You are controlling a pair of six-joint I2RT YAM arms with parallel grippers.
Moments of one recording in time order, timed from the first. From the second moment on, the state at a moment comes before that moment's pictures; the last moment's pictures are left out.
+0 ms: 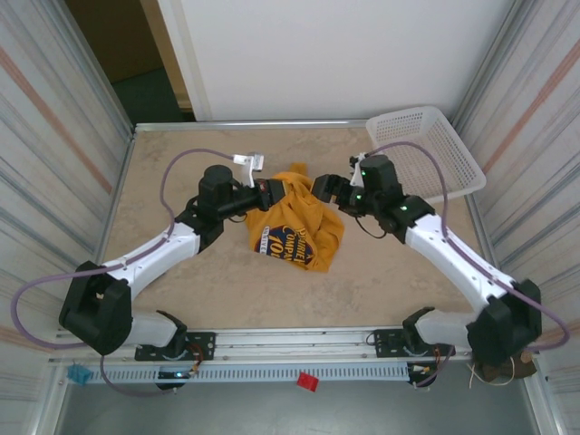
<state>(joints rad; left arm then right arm) -0.55 1.35 0.86 0.28 0.48 -0.63 0.52 1.28 1.03 -0.35 -0.26 0.86</state>
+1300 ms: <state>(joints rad) -0.50 1.29 1.12 -0.10 0.38 -0.29 0.29 1.39 0.99 0.38 -1.12 0.94</state>
